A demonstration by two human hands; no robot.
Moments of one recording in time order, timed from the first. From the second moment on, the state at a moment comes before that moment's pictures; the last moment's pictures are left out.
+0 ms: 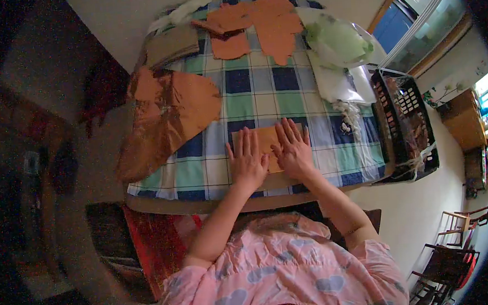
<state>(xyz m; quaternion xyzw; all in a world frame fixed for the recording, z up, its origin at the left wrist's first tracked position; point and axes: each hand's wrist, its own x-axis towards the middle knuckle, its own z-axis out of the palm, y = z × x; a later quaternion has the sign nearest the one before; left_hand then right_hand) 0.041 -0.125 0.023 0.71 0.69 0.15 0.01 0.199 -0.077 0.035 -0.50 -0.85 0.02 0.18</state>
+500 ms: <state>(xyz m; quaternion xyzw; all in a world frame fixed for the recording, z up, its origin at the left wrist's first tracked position) 0.023 -0.140 0.023 0.72 0.68 0.15 -0.02 0.262 -0.094 0.038 -0.62 -0.76 -0.01 0.18</state>
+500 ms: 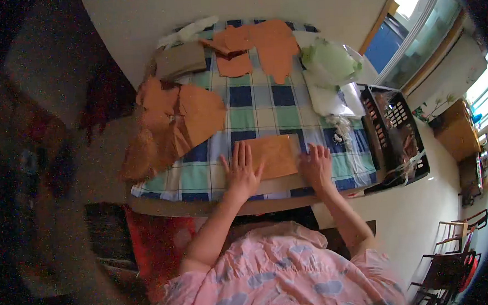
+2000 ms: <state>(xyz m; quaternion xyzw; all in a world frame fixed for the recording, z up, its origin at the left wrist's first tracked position) 0.024 -0.144 0.021 0.72 0.67 0.19 0.02 0.248 -0.032 0.000 -0.57 -0.72 0.26 0.30</state>
